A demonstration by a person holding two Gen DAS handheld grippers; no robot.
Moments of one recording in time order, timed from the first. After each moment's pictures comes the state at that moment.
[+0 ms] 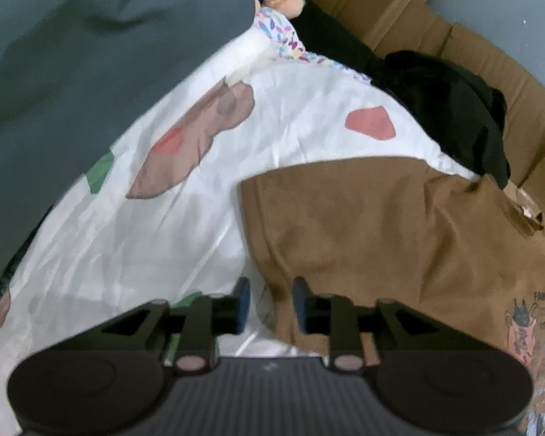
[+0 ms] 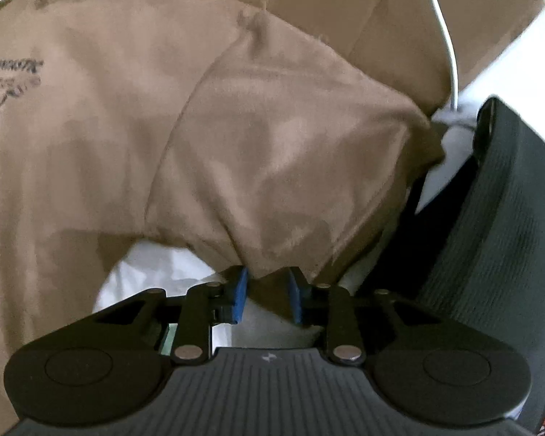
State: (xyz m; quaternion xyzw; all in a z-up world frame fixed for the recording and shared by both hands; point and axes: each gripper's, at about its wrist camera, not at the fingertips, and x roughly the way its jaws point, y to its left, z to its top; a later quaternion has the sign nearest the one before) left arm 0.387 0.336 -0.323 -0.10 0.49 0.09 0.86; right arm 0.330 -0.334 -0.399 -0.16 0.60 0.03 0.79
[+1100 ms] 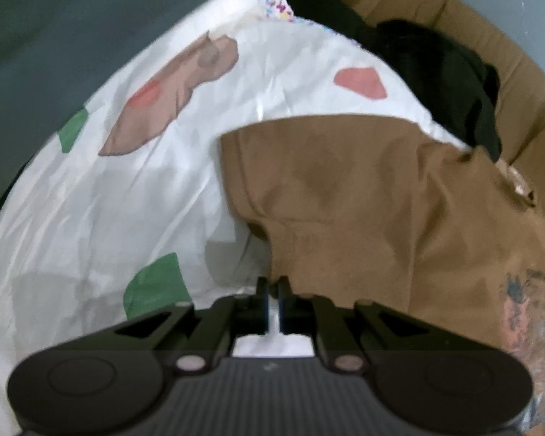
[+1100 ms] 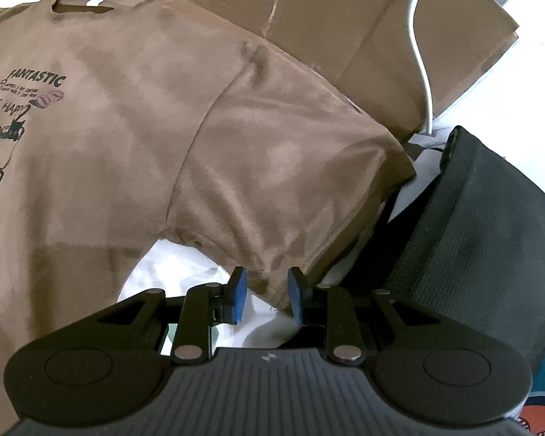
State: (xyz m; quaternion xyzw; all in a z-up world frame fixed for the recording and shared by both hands) left arm 0.385 0.335 -0.344 -0.12 0.51 0.06 0.85; right arm 0.321 -0.324 -0.357 -0.16 0.57 0.02 0.80
